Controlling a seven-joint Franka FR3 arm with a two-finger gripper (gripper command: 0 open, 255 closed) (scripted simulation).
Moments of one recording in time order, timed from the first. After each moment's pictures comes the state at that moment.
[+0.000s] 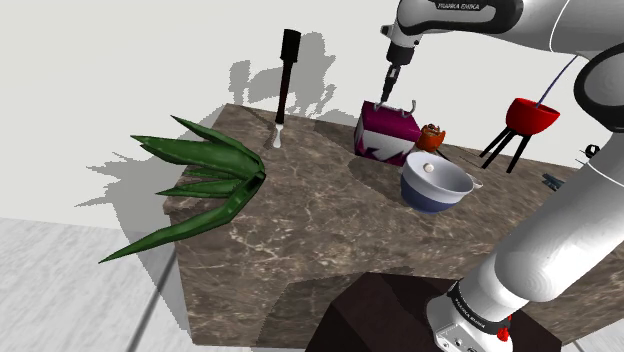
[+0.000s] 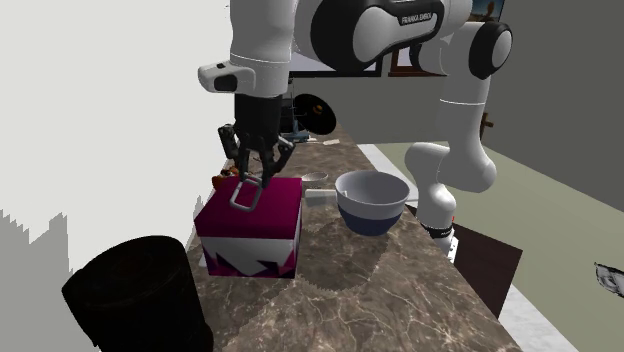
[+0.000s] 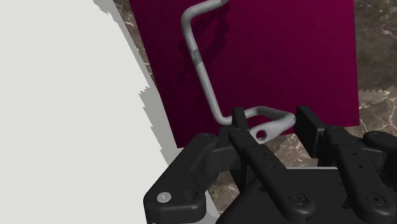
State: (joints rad) arm -0.08 0.00 -0.16 -1.69 -0.16 1.77 -0.70
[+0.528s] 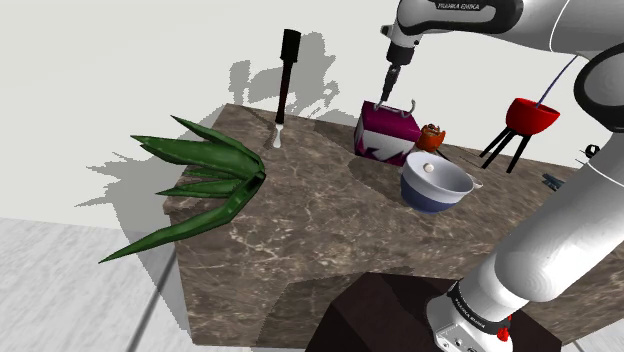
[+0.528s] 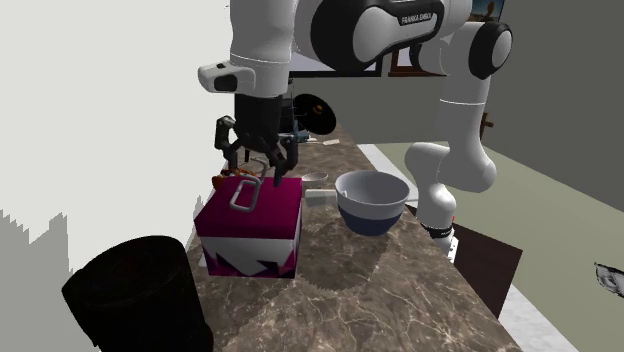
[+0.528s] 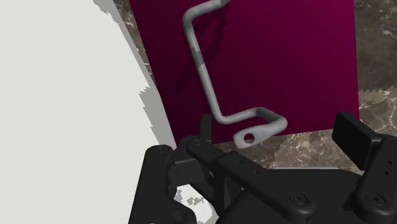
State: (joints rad) arm -0.08 0.00 -0.16 -1.69 -0.16 1.77 -0.70
